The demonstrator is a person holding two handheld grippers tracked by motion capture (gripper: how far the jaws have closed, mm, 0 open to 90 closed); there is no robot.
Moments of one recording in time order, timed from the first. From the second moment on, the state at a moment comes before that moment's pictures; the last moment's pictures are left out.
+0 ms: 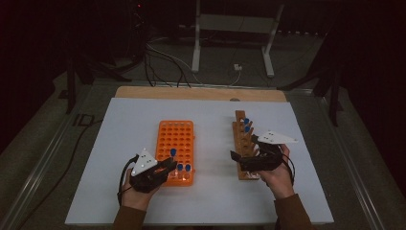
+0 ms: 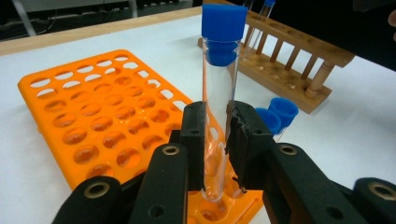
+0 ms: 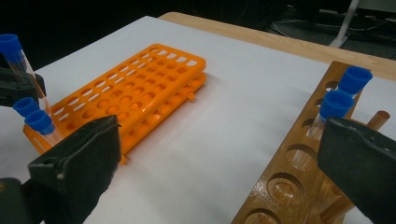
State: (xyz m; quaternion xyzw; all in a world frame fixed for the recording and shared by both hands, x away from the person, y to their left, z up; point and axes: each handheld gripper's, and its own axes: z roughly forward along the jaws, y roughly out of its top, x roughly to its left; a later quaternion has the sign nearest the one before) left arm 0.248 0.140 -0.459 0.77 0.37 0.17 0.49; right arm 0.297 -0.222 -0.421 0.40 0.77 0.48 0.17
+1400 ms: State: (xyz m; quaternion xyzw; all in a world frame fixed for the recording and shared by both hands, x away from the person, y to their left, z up) left arm 0.236 0.132 -0.476 0.82 0.34 0.19 0.41; right arm 0.296 -0.227 -0.425 0.40 0.77 0.47 0.17
